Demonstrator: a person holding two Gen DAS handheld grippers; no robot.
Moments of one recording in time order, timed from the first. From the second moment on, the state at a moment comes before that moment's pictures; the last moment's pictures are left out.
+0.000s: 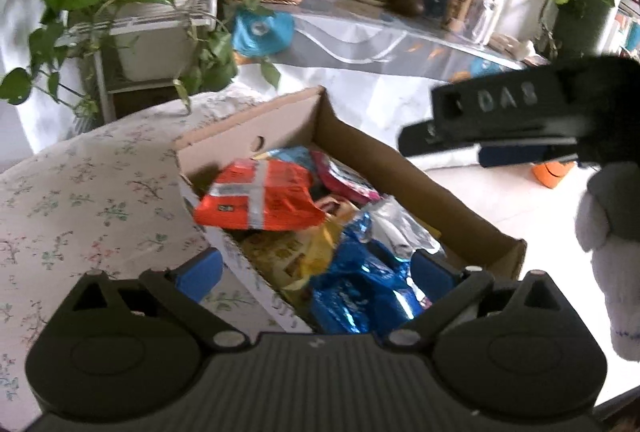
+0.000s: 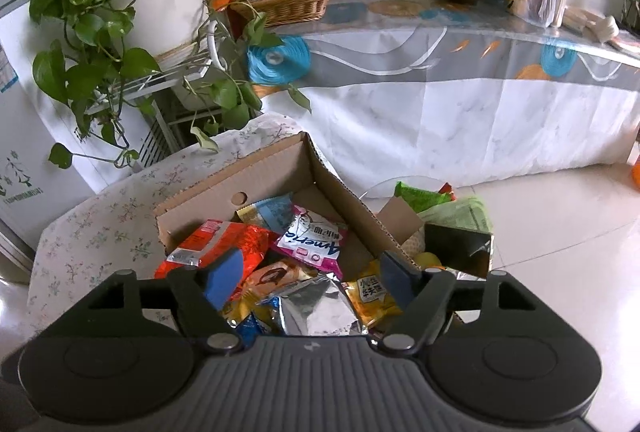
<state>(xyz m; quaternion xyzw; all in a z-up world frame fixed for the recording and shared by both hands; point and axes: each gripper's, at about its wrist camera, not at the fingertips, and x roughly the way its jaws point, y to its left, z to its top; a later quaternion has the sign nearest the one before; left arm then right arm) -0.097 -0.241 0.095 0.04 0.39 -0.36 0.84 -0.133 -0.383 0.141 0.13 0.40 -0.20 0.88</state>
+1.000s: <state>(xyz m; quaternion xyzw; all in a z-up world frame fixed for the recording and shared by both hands) -0.094 -0.232 0.096 0.02 0.48 -0.19 0.86 -0.151 -0.373 0.137 0.09 0.45 -0.20 0.87</state>
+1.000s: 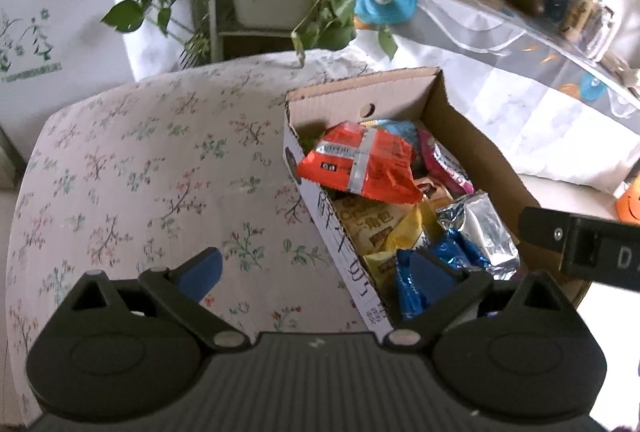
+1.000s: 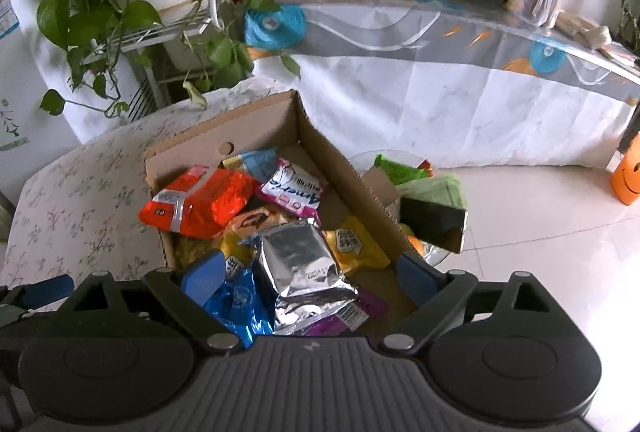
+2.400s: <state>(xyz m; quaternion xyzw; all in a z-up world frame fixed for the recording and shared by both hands) -0.092 -0.264 0.092 0.04 0.52 -0.11 0.85 -0.137 -0.405 0.127 0.13 0.48 -0.18 0.85</state>
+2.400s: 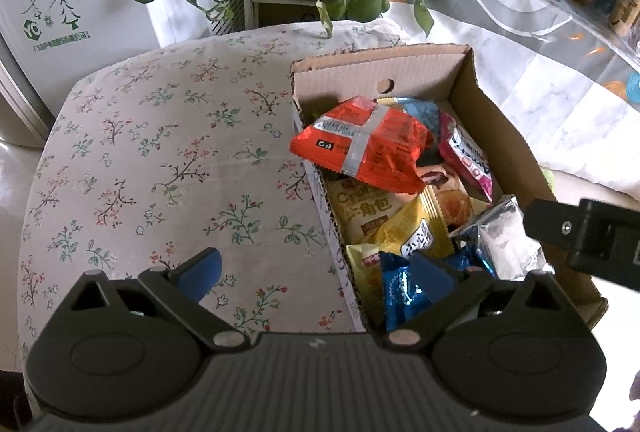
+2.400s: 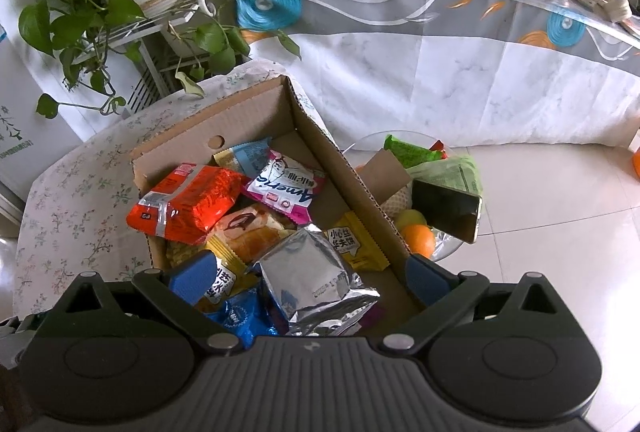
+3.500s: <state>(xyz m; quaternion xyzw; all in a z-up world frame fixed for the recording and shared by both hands) -0.086 -0.264 0.097 0.05 0.52 -0.10 0.85 -0.134 -0.408 0.123 0.11 0.49 -0.20 0.85</state>
